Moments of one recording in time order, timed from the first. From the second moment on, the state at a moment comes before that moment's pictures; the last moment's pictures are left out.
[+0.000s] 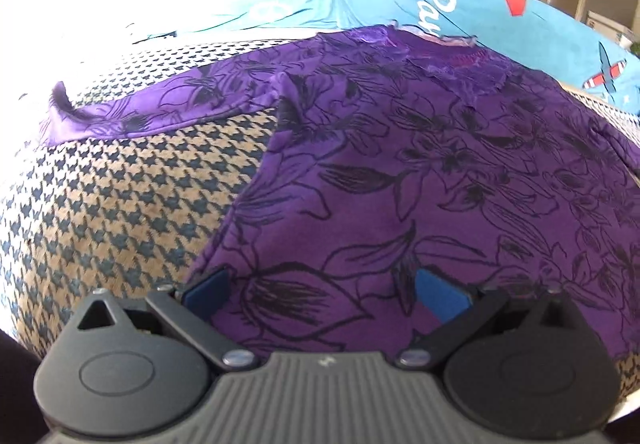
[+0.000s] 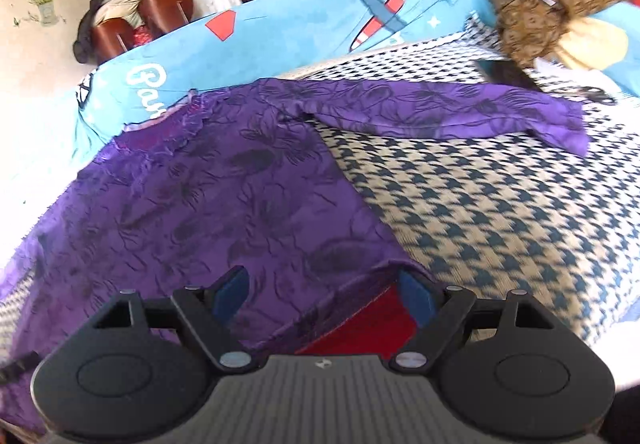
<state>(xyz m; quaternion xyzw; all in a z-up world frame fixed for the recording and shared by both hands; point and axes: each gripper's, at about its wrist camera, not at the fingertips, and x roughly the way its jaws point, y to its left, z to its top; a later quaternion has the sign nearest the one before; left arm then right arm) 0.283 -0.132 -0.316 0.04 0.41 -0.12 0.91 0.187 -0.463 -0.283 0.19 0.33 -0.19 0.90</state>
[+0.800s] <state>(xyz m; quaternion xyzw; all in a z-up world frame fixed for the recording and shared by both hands) 0.331 -0.170 -0.294 0.06 0.41 -0.18 0.89 0.231 -0.606 -0.274 0.32 0.28 -0.25 0.87</state>
